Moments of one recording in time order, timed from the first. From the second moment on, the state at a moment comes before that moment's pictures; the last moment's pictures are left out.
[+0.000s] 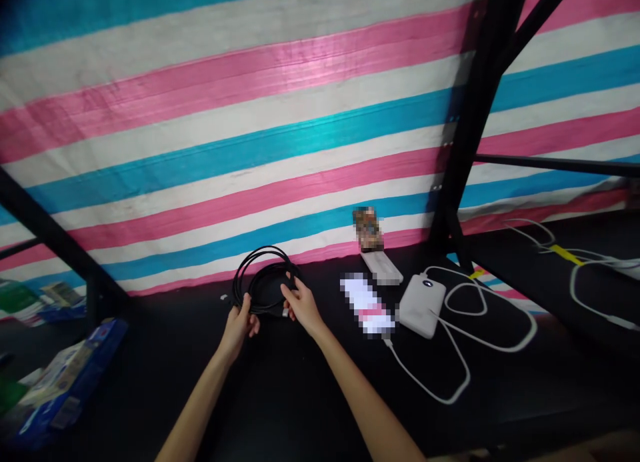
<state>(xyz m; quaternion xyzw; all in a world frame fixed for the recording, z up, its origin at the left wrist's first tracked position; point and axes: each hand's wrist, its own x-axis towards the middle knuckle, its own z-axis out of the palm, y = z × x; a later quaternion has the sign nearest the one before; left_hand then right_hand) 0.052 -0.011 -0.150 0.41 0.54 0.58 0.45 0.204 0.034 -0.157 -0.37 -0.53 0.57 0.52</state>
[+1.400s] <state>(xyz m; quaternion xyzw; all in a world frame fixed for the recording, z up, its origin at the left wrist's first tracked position) 0.030 -0.011 -0.165 0.49 0.61 0.61 0.13 0.228 0.057 -0.199 -0.48 -0.46 0.45 0.60</state>
